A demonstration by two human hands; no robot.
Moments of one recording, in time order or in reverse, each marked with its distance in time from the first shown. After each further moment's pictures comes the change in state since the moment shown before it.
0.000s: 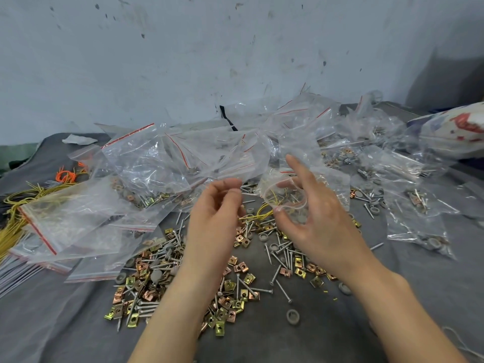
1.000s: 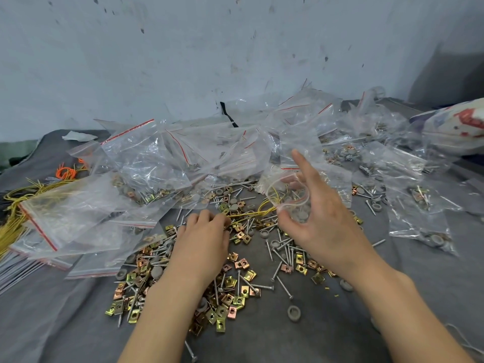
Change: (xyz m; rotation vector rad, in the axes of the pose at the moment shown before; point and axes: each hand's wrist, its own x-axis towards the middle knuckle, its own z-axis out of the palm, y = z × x) left_hand 0.020 -0.043 -0.040 1.459 -0.306 0.105; right_hand -0.005 0.003 -0.001 0.039 -0.041 0.027
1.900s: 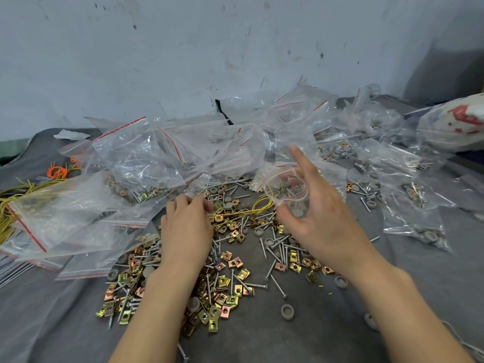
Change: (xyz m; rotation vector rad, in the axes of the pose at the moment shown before) left_hand 0.020 -0.005 0.005 -0.156 0.263 -0.163; right_hand 0.000 -0.001 -0.008 -0.003 -0.005 0.014
